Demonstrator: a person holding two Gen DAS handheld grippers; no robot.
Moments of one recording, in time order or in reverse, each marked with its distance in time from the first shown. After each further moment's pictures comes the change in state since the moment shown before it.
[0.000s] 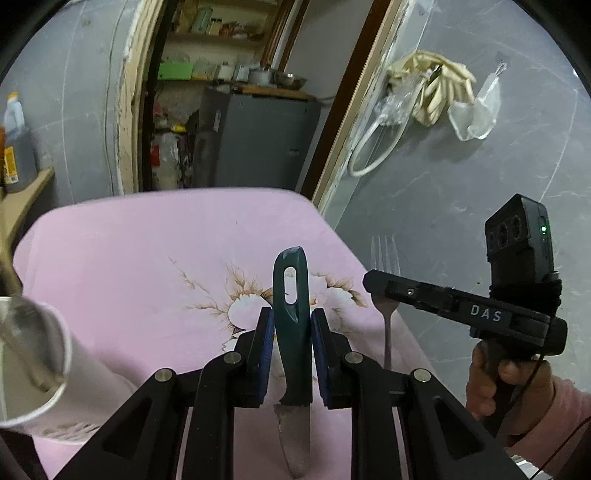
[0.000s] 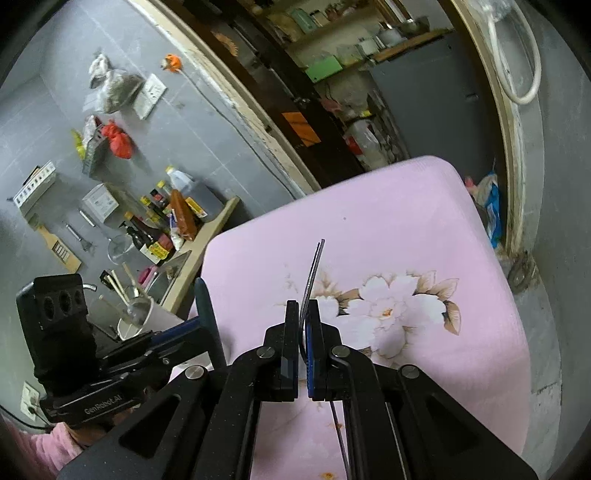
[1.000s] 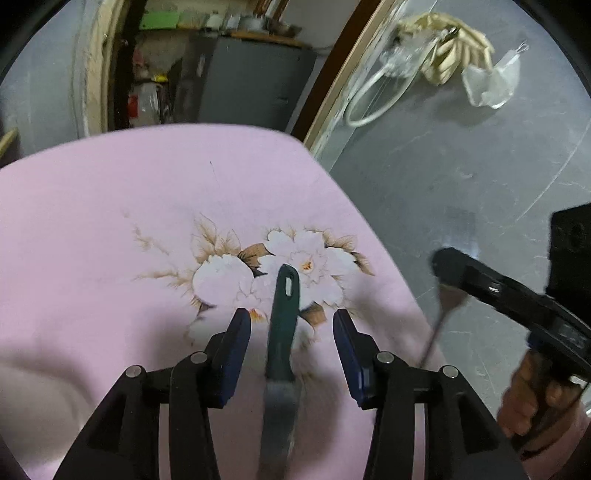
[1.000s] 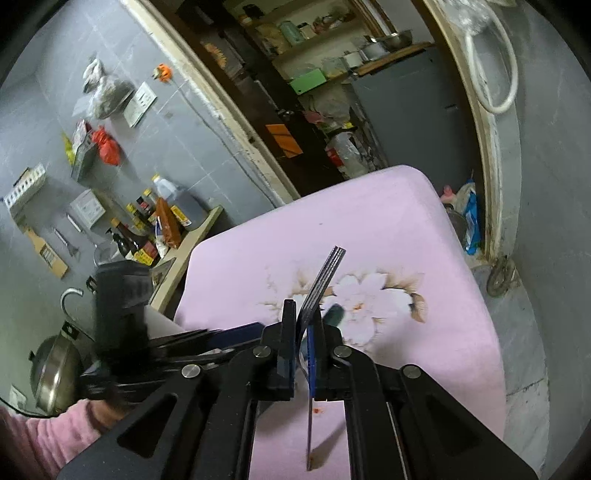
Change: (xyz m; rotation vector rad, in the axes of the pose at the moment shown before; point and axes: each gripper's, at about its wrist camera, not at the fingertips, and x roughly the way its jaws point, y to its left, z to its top) left arm 0.095 0.007 -0.004 -0.025 0.239 -0.079; right arm -0.025 -0.013 -0.011 0.032 -0.043 -0.077
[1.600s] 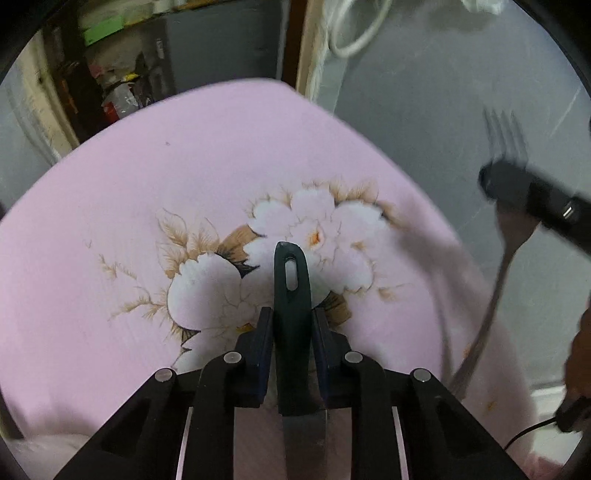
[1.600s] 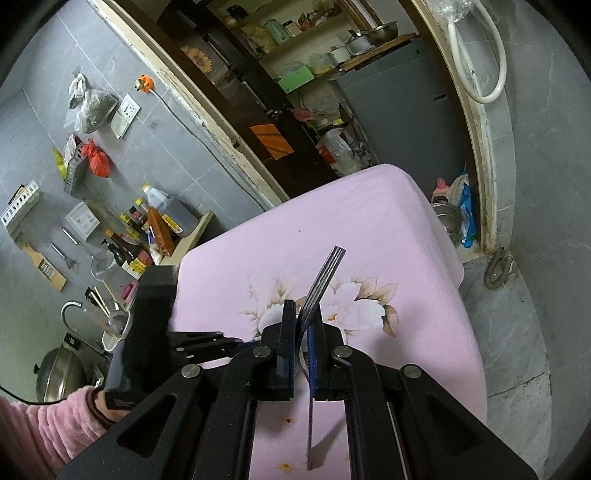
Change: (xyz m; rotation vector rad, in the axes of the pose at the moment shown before) left arm 0.043 -0.040 0.011 0.191 0.154 0.142; right arm 0.008 -0.024 0.012 0.028 0.009 -0.003
